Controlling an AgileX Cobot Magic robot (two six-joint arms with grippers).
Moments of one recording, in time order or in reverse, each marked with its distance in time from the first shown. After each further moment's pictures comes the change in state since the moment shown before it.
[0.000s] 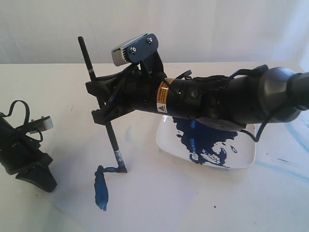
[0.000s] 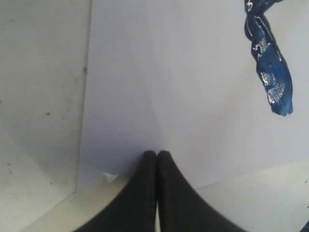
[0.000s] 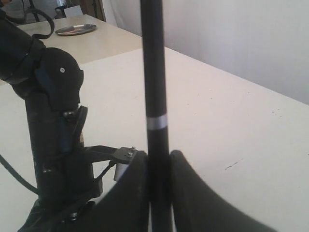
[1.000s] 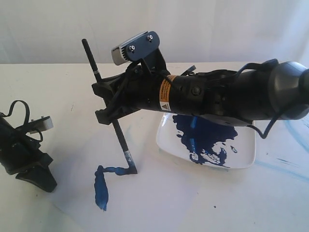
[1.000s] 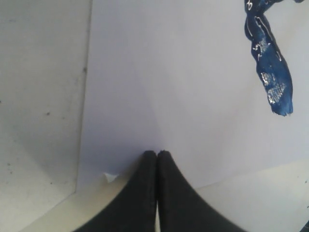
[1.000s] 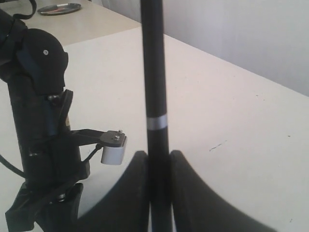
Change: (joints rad) left arm 0.000 0.000 0.000 0.000 0.000 0.000; right arm 0.000 -0.040 0.000 -0.060 0.116 0.044
